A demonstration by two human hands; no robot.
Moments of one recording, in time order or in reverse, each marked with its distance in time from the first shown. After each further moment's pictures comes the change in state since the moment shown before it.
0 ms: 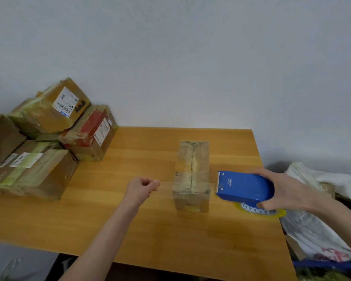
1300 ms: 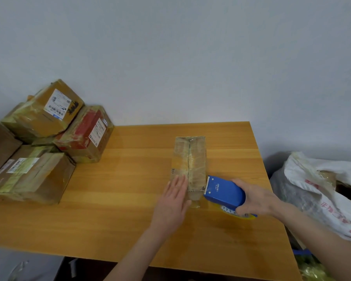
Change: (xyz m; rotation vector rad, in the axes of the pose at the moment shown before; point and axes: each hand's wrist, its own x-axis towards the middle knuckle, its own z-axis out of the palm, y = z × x) left_hand -0.021 -0.036 0.081 0.917 -0.099 0.705; right_hand 0.043 0.015 0.075 0.017 -0.135 0.105
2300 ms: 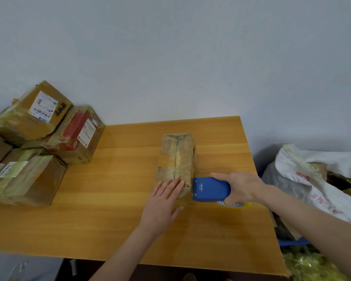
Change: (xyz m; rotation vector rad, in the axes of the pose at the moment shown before) left_hand 0.006 0.005 0.012 0.246 -0.048 0.076; right_hand 0.012 0.000 -0.021 -0.342 -0.027 -0.078
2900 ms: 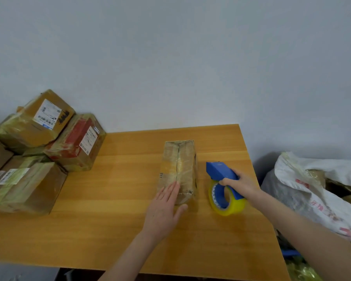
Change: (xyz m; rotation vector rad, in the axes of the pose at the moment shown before) left_hand 0.001 0.001 -0.008 -0.172 0.053 -0.070; right_hand 0.021 0.010 0.025 1.139 0.364 0.353
